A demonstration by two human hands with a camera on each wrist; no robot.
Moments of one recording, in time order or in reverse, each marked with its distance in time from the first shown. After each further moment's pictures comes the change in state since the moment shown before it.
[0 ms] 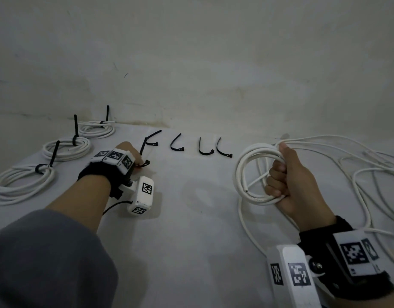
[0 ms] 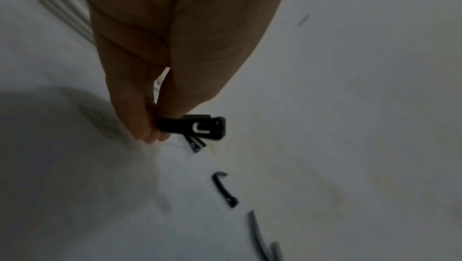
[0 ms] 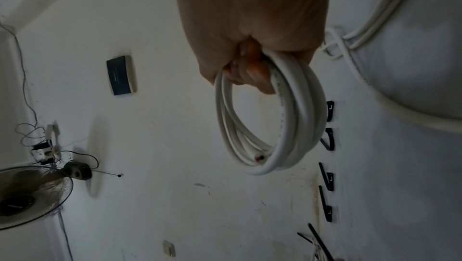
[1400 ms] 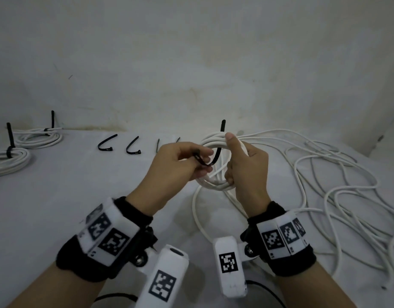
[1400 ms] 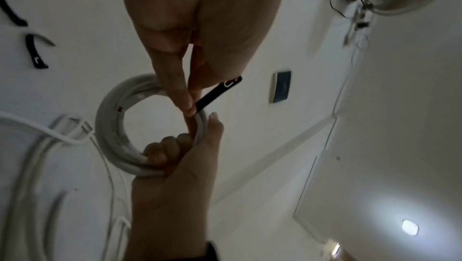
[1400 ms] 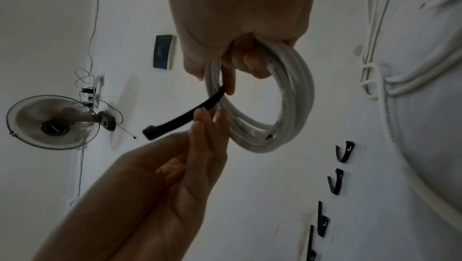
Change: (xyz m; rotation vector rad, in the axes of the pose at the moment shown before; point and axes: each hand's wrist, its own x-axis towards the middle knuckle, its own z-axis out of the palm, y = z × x) left_hand -0.204 0.104 0.063 -0.836 -0.379 0.623; right_hand -0.009 -0.008 -0.006 -0.241 0.138 -0.511
